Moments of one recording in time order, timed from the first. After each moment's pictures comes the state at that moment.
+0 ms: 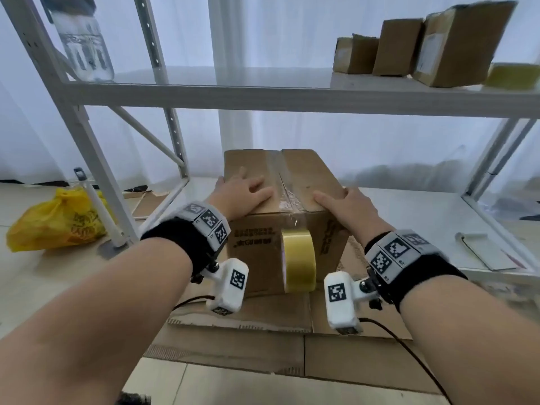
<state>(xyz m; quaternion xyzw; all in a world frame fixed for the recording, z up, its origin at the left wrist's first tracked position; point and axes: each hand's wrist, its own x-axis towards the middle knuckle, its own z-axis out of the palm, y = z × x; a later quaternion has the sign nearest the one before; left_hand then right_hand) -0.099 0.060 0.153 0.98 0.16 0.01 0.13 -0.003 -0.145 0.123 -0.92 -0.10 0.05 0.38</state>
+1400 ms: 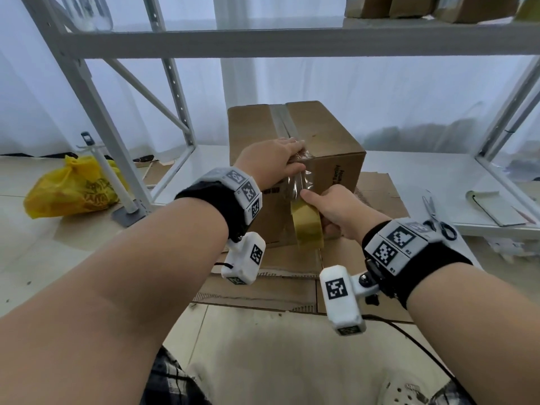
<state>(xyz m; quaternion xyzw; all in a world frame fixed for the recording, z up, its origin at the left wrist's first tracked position) -0.115 0.026 0.129 0.99 -0.04 0.11 -0.02 -0.090 -0.131 0.079 -0.84 -0.11 0.23 0.49</state>
